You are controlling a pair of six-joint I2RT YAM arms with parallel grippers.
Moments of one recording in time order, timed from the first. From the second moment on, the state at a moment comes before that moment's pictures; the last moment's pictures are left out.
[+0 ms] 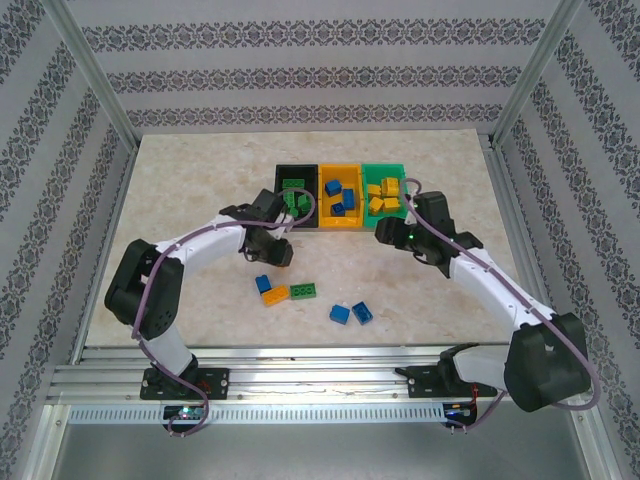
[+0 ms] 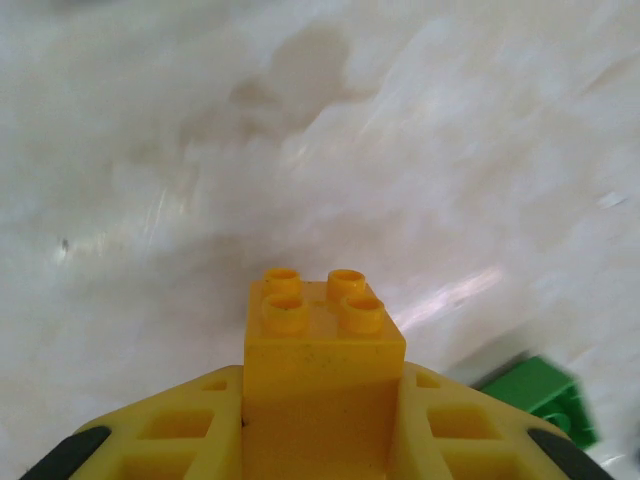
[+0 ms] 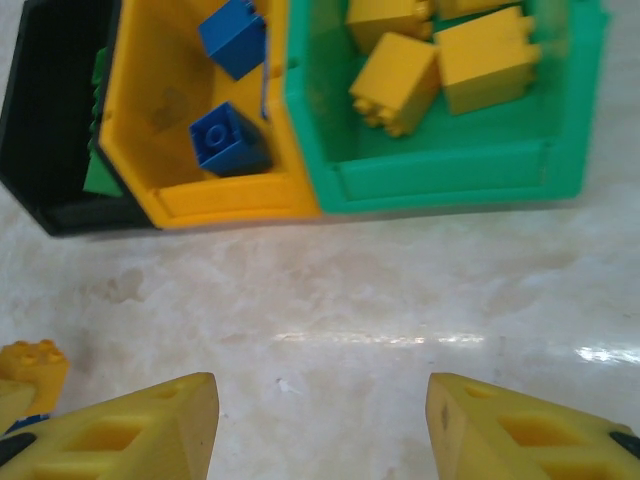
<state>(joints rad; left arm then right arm) -0.48 1.70 1.17 -0.68 0.18 -0.21 0.25 1.22 0.79 -0.36 -0.19 0.50</state>
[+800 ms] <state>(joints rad) -0.54 2.46 2.47 -0.73 0.48 -0.33 0.10 0.95 0.62 -0.40 -0.30 0.55</state>
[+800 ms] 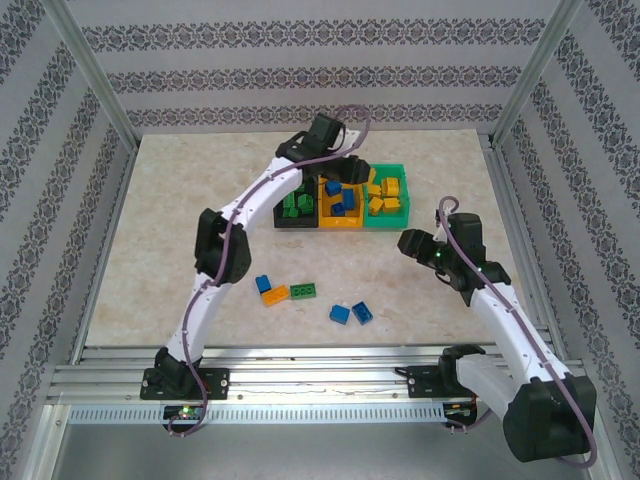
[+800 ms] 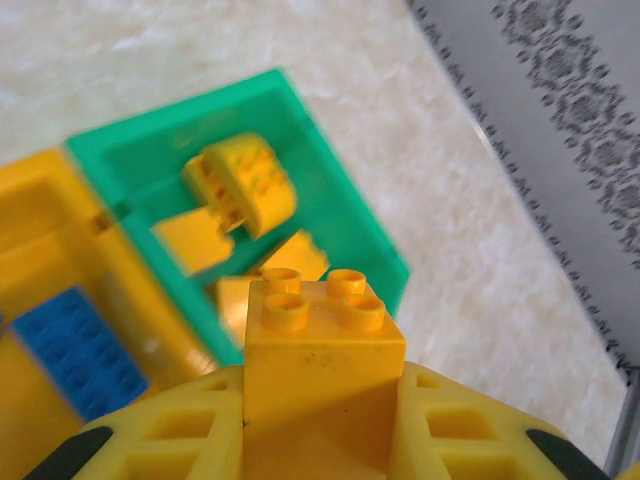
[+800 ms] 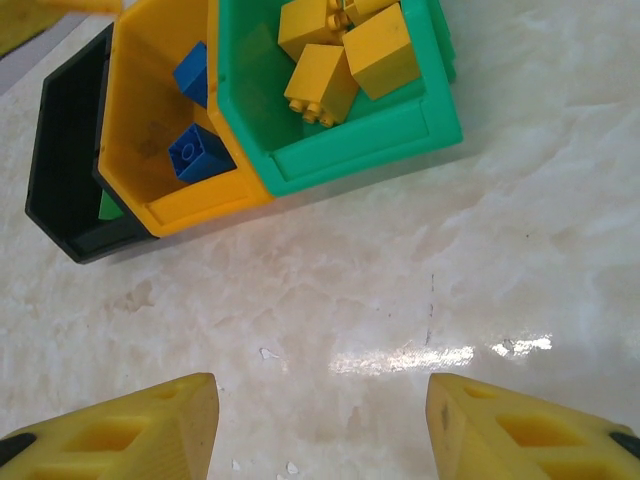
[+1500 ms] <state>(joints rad) -0.58 2.52 2.49 -0.78 0.50 -0.38 0.10 0.93 0.57 -0.40 -0.36 0.58</state>
